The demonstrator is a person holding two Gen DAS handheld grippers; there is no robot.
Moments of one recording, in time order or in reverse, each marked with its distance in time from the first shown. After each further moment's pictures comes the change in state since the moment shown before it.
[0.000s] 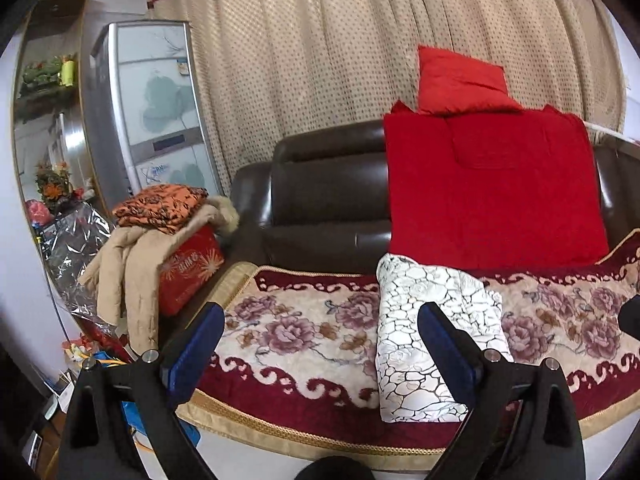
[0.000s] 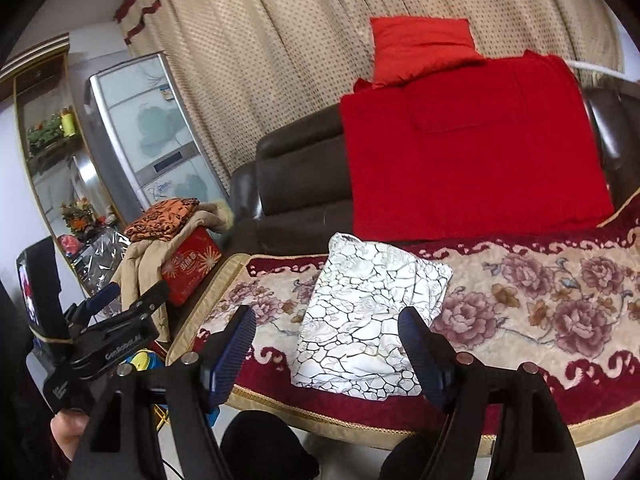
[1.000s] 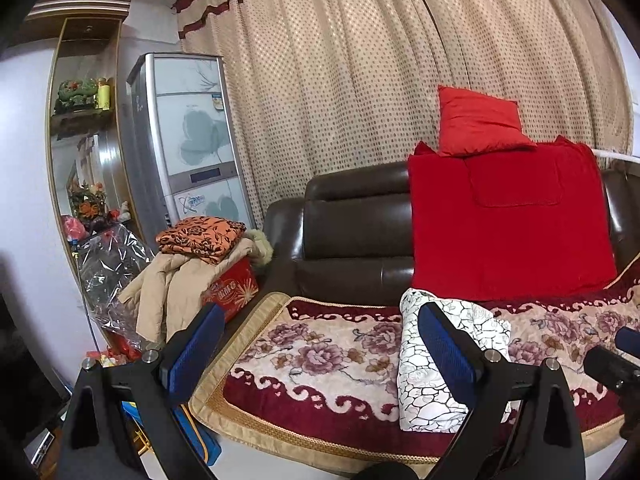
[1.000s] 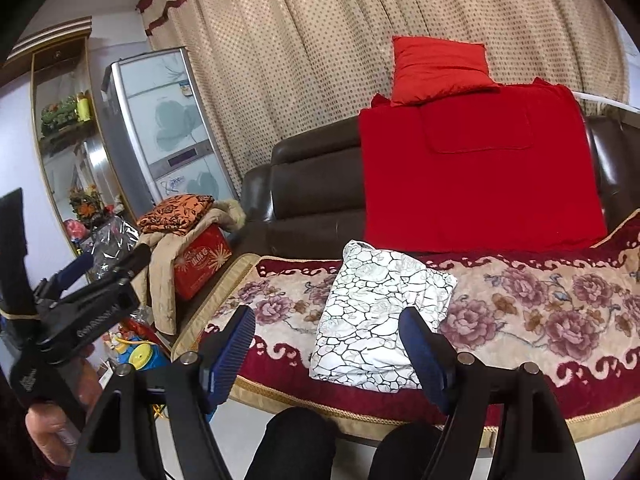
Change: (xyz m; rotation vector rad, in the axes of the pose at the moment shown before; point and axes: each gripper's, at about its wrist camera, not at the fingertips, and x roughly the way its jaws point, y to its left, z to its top) left arm -0.074 0.025 0.016 -0.025 -0.116 0.089; right arm -0.031 0.049 -0.011 -0.065 -0.020 -0.012
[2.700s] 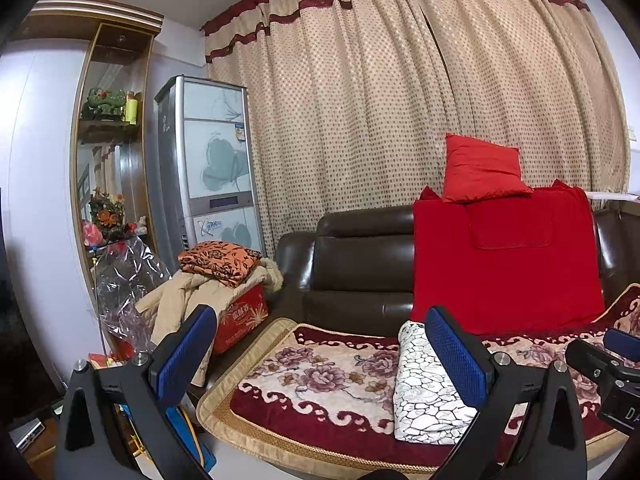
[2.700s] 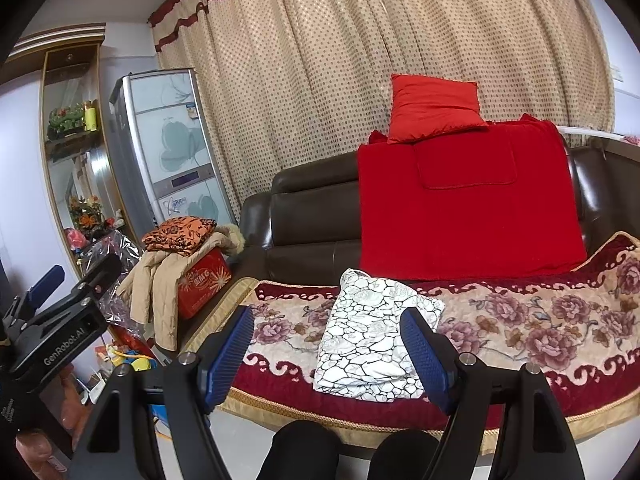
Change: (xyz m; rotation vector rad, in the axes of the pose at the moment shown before) left arm -0.077 0.030 0.006 -0.069 -0.119 0.003; right arm -0.060 0.025 0.007 -0.034 -0.102 -0.032
